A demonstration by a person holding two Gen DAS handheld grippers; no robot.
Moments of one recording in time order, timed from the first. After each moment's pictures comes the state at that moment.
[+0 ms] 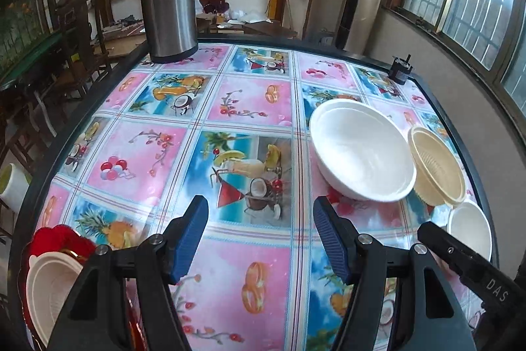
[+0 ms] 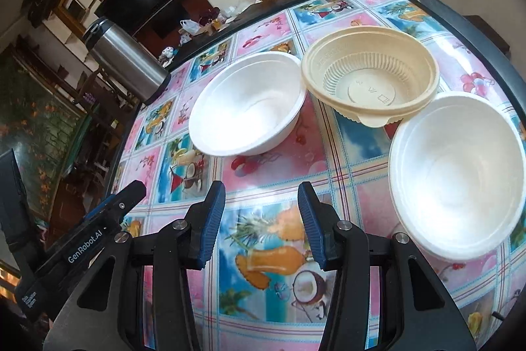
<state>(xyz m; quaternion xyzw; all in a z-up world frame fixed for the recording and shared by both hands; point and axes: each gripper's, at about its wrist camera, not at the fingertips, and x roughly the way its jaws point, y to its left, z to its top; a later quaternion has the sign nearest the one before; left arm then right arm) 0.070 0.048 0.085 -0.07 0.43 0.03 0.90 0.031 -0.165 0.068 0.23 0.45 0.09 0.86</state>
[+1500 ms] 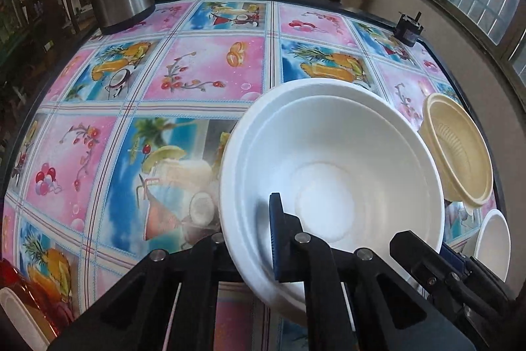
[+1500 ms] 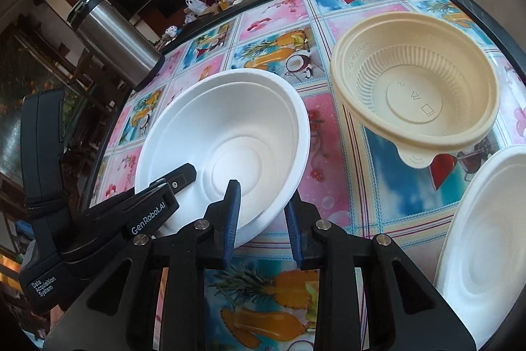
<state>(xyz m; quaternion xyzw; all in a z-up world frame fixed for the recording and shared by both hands) 0.134 0.016 0.028 -0.05 0.51 0.00 0.86 0.085 -0.145 0.036 0.18 0.48 0.12 0.85</state>
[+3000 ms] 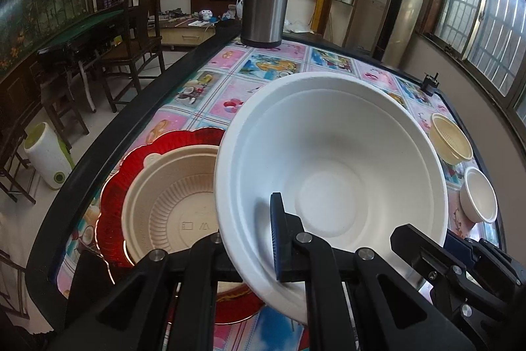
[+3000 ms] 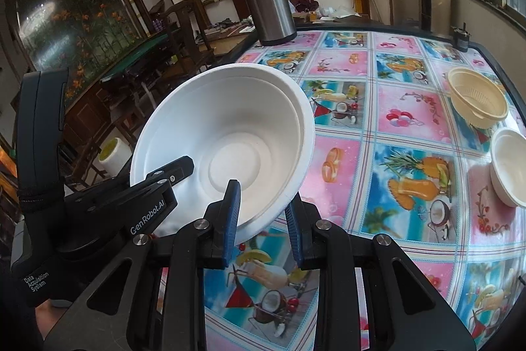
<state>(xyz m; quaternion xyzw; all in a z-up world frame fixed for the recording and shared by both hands) -0.083 0.154 0.088 -0.10 0.40 0.10 0.90 -0.107 0.004 0.105 0.04 0.41 0.25 0.88</state>
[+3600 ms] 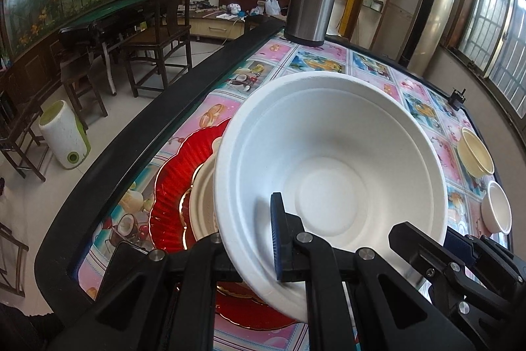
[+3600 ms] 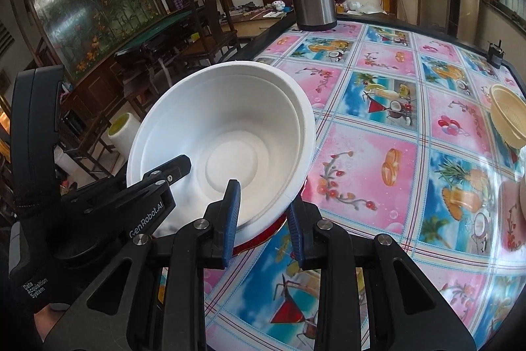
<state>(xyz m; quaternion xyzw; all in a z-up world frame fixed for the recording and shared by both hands) -0.095 0.205 0.067 -0.13 0.41 0.14 0.89 -0.104 0.070 0.090 0.00 0.43 0.29 0.86</state>
